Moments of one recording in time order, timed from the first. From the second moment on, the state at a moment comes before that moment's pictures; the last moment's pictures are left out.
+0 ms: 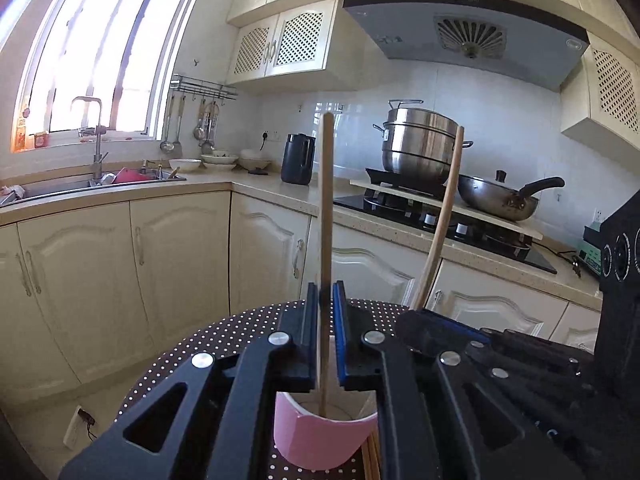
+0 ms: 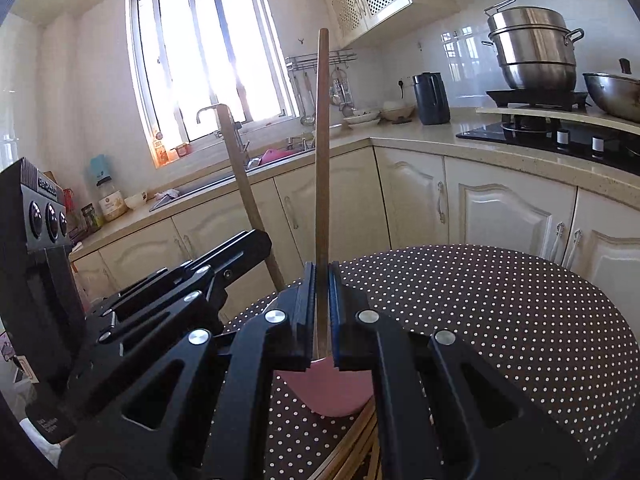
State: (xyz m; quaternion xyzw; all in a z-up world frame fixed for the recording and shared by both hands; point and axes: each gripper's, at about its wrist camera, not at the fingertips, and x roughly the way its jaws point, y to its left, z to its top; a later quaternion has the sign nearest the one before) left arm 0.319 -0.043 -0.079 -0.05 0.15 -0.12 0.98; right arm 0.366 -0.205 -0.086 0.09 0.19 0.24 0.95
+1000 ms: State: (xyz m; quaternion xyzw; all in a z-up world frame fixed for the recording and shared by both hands) left arm 0.248 -0.055 -0.118 0.04 0.34 -0.16 0.92; right arm 0.306 -0.247 -0.138 0.03 0.41 0.18 0.90
